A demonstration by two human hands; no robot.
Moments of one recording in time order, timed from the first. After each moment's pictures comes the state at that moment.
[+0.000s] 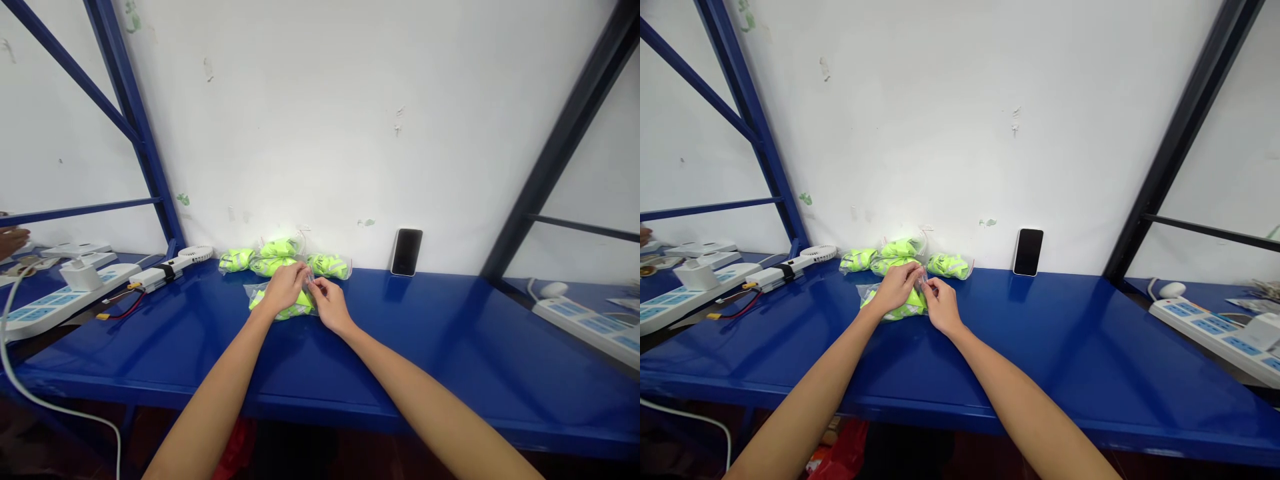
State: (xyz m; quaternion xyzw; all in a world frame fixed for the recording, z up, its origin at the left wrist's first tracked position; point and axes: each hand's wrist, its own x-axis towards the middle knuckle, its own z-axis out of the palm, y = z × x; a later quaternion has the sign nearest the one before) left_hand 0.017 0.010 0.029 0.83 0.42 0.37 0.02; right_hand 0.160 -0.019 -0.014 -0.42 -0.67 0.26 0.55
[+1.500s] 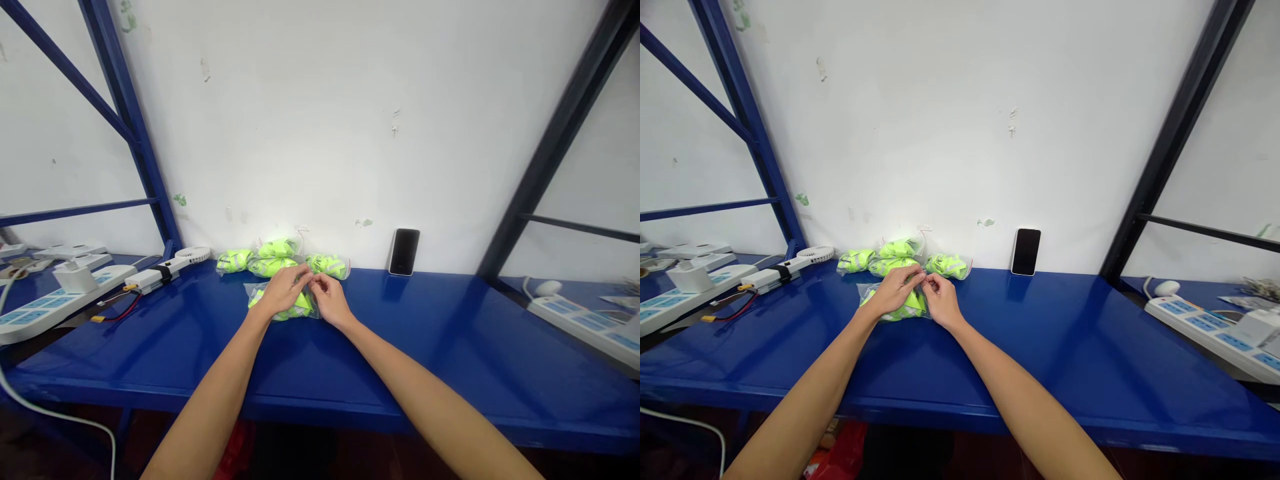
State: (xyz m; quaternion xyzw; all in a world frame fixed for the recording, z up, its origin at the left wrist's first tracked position) left_hand 0.017 -0.001 0.037 0.85 0.38 0.36 0.06; right_hand 0.164 -0.010 -0.011 -0.39 -0.67 0.29 0.57
